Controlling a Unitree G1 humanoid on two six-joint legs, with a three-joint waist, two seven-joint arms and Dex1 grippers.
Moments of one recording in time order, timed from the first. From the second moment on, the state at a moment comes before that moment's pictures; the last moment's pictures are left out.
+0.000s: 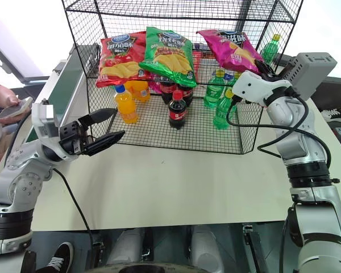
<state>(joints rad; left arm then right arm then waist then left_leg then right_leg) -0.23 0.57 0.22 -0.28 -0.77 0.33 -1.00 -0.66 -0.72 0.03 0.22 -0.53 -0.01 0.26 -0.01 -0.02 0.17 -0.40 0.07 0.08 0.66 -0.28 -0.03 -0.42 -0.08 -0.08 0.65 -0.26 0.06</state>
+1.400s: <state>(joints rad) -0.15 0.64 0.26 -0.34 -0.76 0.38 -0.89 -0.38 -0.82 -0.40 -0.32 0.75 0.49 0.91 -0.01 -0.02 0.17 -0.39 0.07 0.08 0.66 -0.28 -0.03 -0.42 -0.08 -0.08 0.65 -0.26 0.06</state>
